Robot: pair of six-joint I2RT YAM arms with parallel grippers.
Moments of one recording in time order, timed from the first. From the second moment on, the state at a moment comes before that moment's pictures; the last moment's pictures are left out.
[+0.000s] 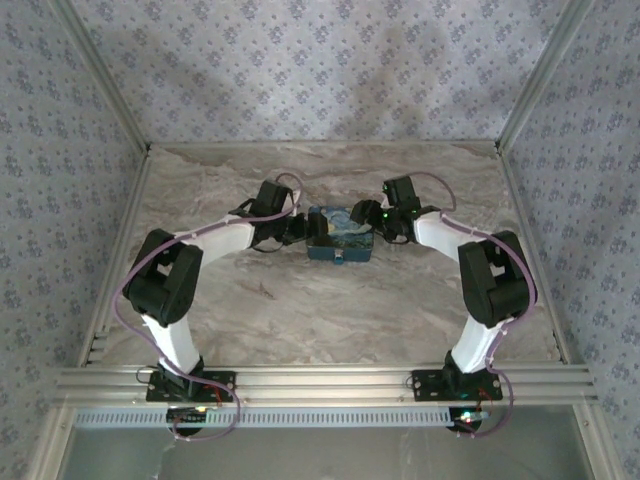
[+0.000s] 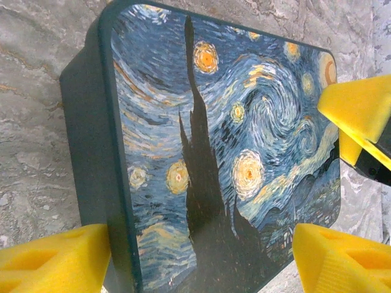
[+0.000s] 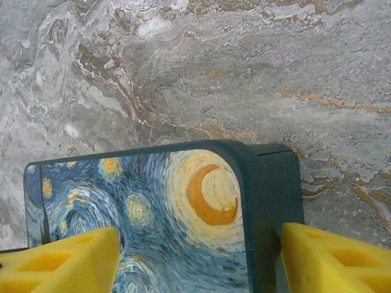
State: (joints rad) left arm -0.53 1.80 1.13 -0.15 0.46 -0.66; right arm 0.34 1.75 1.07 -0.17 -0.27 0.73
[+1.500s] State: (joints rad) left arm -0.52 1.32 0.79 -0.65 0.05 -0.84; right arm 0.71 1.09 0.83 -0.40 -0.25 0.51
